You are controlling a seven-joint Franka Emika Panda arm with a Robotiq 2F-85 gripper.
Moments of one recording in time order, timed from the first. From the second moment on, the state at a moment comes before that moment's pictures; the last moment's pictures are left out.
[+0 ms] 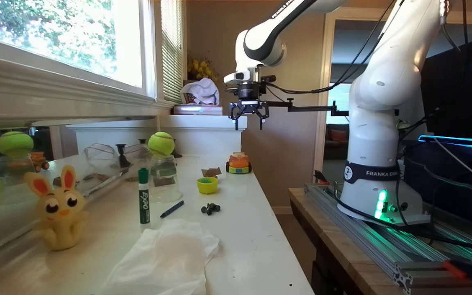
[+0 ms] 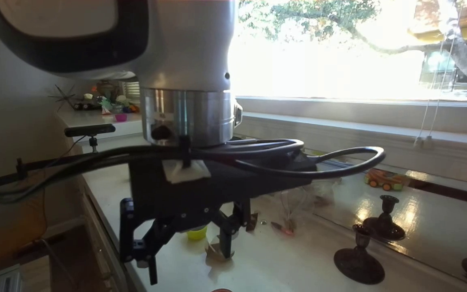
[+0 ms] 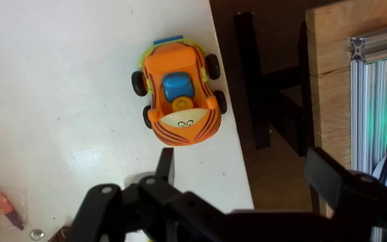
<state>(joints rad) -0.34 -0.38 -0.35 -2.59 -0.13 2.18 -1.89</state>
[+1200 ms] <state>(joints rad) -0.21 -0.37 -0.25 -2.47 -0.06 2.08 -0.94</state>
